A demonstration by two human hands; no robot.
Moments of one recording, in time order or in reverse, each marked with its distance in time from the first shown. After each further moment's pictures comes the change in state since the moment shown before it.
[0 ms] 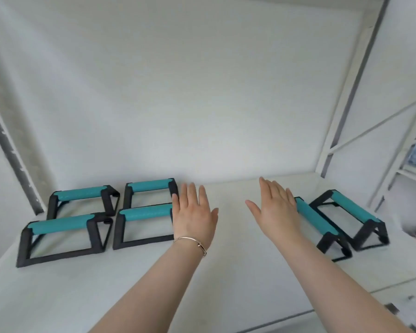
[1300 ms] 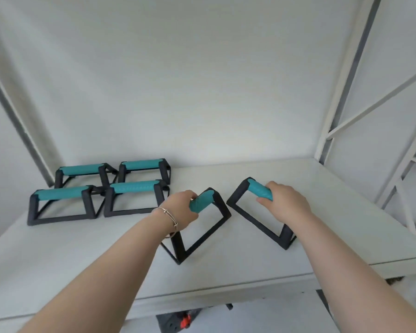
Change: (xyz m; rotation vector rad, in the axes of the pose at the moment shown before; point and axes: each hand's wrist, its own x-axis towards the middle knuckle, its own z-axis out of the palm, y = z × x) left_hand -0.030 0.036 -0.024 -0.237 -0.442 -0.111; right_hand -0.008 0.106 -0.021 0.126 -0.384 0.014
